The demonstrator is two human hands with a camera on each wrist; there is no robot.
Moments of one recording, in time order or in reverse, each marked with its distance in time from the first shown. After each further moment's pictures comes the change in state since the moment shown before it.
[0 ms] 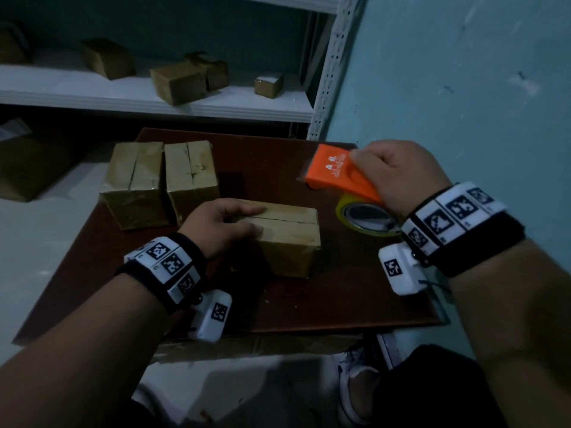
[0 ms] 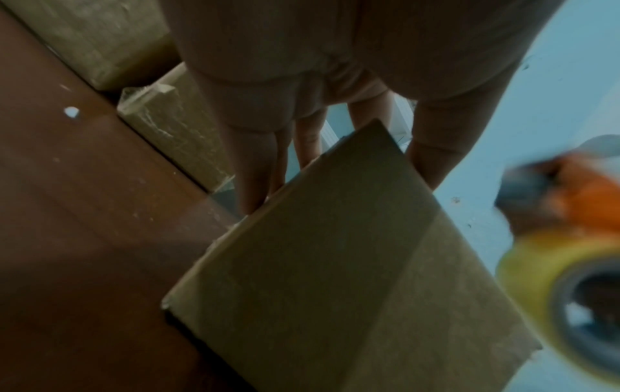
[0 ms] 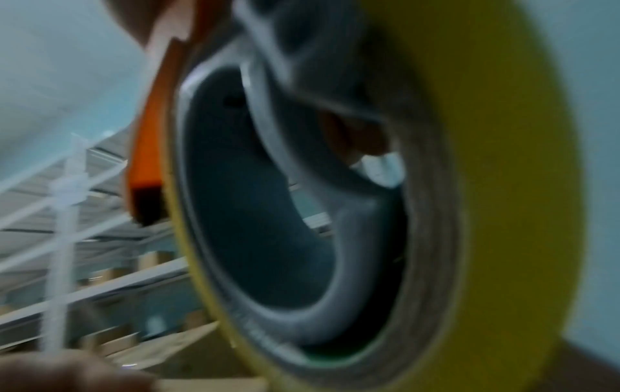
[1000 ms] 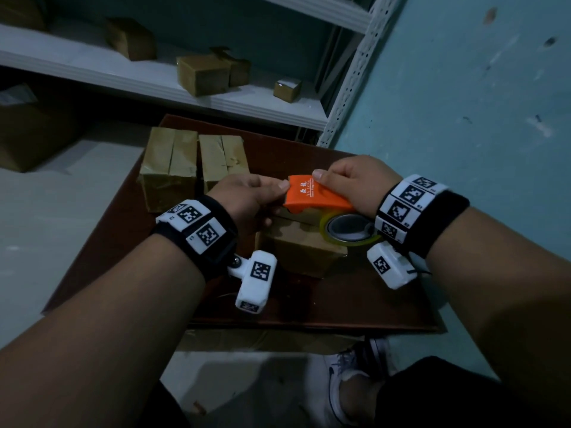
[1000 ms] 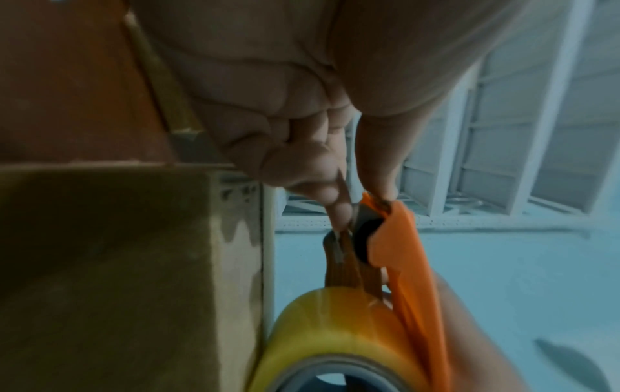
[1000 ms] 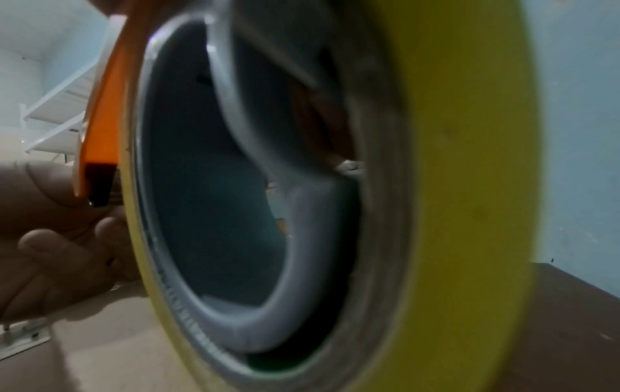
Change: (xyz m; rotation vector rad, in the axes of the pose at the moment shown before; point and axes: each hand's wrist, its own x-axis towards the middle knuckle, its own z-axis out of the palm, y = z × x) left_hand -0.003 0.031 -0.026 -0.416 -0.088 -0.154; right_hand 0.033 -0.068 0.050 -0.192 -0.363 -0.140
